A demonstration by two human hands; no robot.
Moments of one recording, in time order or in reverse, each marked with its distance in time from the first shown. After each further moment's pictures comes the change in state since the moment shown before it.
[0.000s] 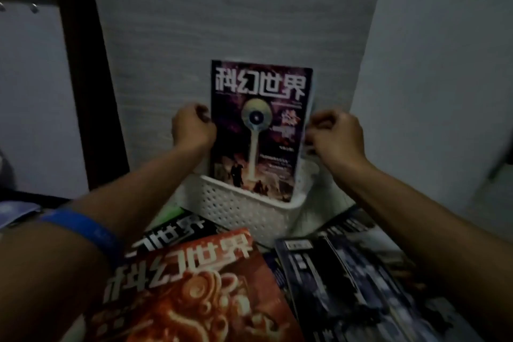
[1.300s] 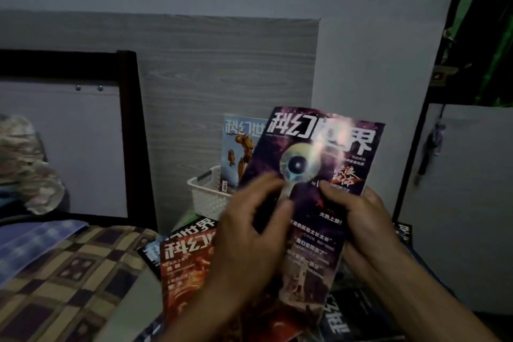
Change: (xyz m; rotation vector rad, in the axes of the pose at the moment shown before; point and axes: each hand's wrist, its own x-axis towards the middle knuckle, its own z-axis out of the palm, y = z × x) left_hand -0.303 0.117 -0.140 -0.282 -0.306 0.554; right_hand -0.216 -0.112 -0.136 0.883 -0.095 0.255
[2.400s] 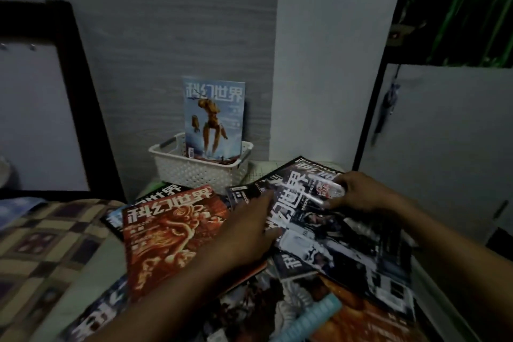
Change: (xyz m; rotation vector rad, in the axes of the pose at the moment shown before) left_hand -0.029 -0.071 0.078 0.494 -0.747 -0.198; right_hand 0.063 -0.014 -0.165 -1.699 -0.294 0.101
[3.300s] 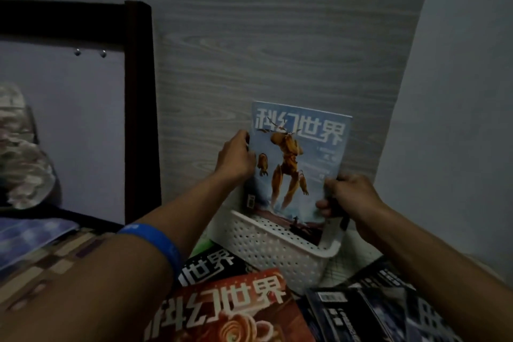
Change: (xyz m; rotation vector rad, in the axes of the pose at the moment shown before) left_hand 0.204 -0.218 -0.148 -0.326 0.647 -0.330; right_hand 0.230 -0.171 0.063 0.910 0.143 0.127
